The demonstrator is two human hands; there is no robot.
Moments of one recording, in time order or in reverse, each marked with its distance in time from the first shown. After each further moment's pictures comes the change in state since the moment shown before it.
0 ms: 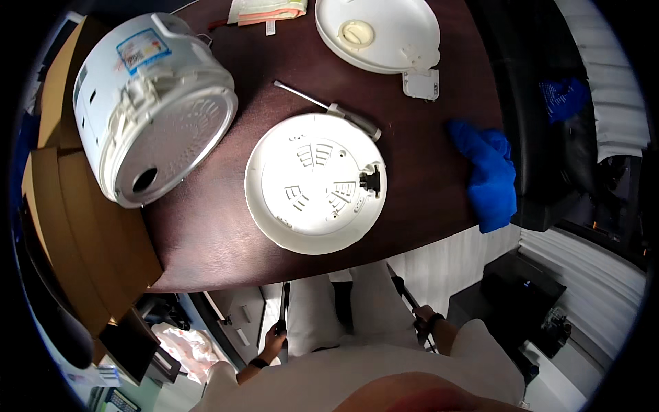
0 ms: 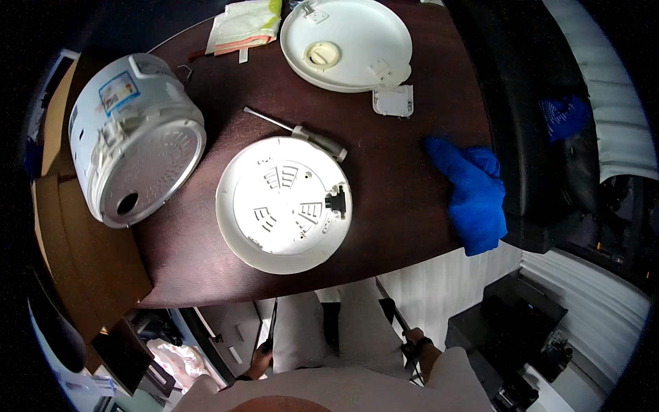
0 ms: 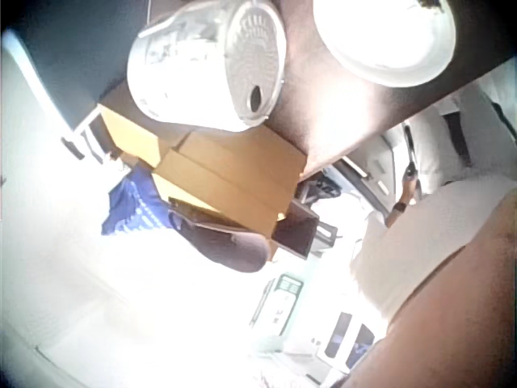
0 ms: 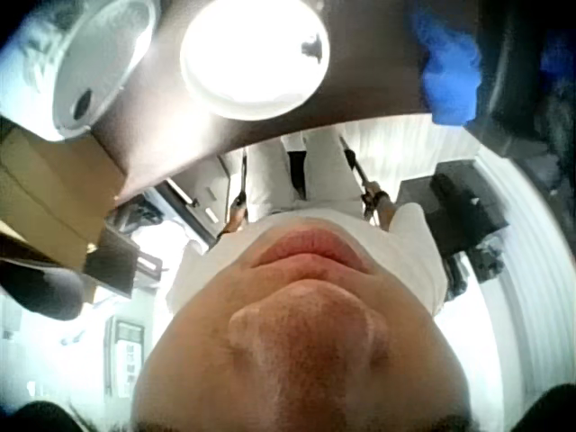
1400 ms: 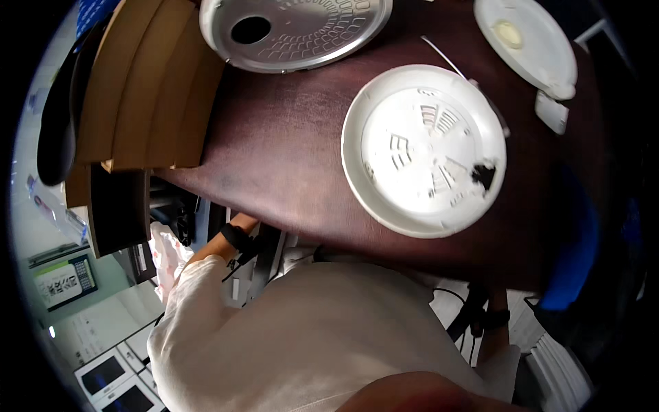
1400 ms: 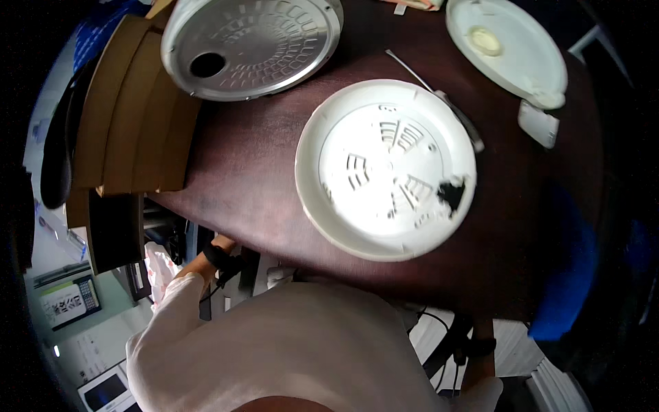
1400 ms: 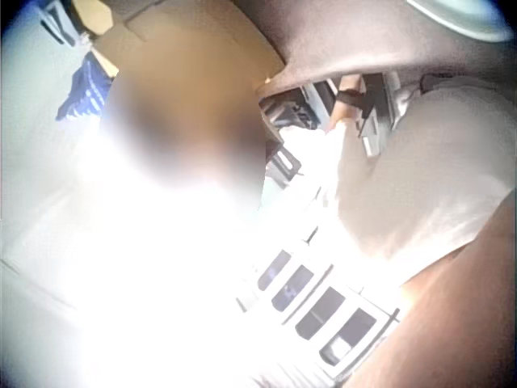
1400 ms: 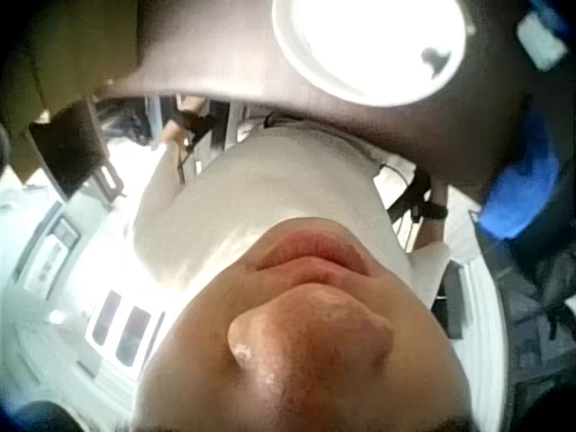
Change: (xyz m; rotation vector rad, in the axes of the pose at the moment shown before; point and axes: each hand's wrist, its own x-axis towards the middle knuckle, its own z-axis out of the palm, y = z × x) left_hand 0.125 0.199 -0.130 0.527 0.316 0.491; right_hand -0.096 -0.314 -0.103 -0.591 0.346 -1.145
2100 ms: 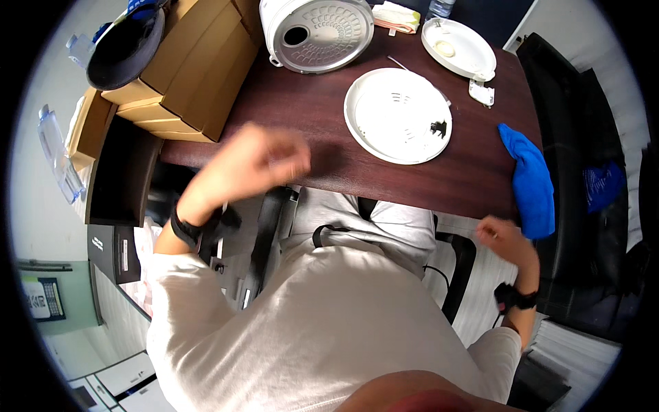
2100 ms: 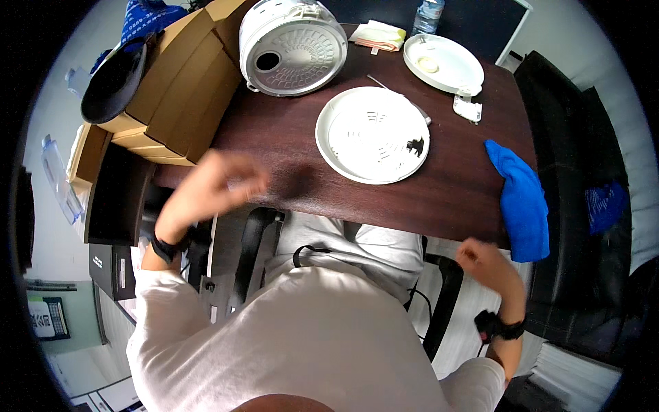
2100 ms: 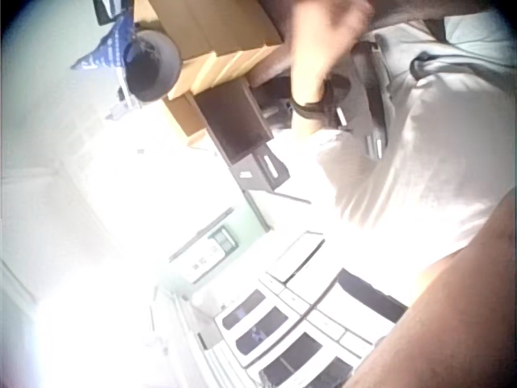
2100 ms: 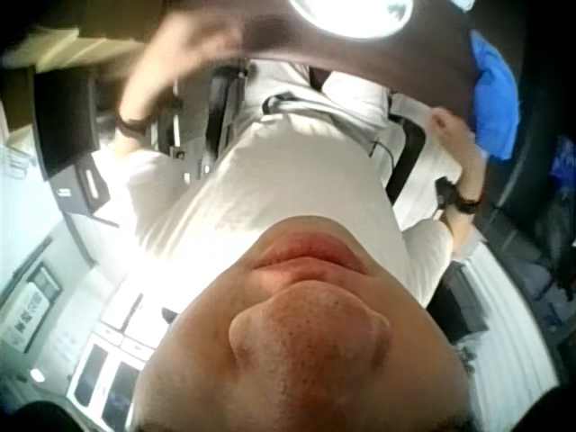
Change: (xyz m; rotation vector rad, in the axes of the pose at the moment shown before) left_hand -0.111 0.274 -0.123 0.162 0.006 0.700; right_hand -0.104 -0.130 -0.102 -0.055 0.092 -0.481
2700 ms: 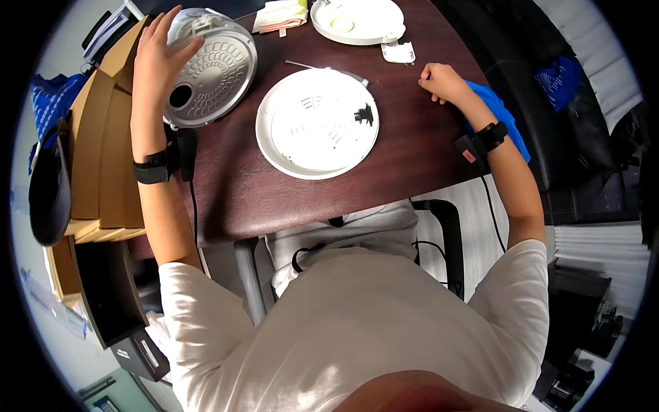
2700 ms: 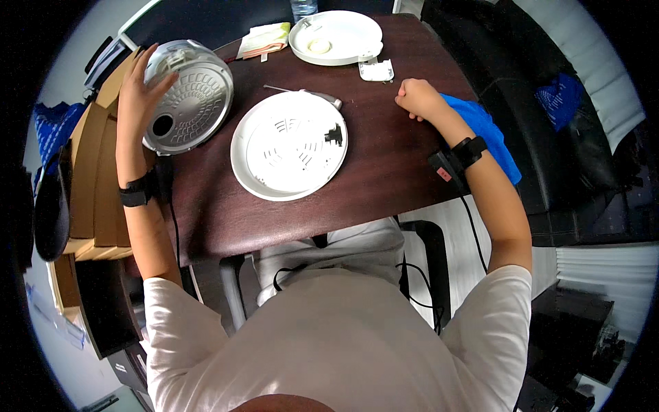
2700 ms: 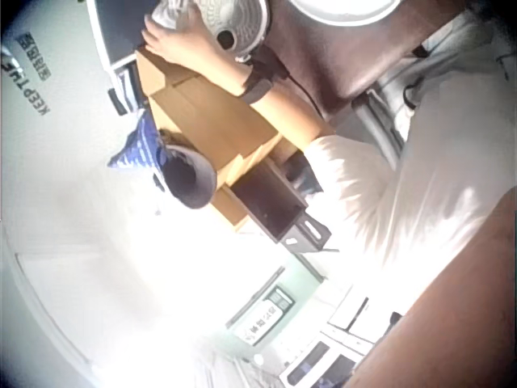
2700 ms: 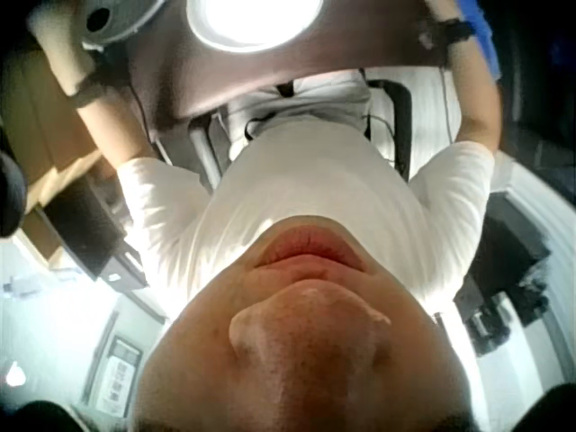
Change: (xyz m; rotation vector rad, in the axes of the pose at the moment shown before) left_hand 0.213 -0.069 -0.101 0.561 0.838 0.321; right_hand 0.199 0.041 -0.097 -0.113 0.410 0.380
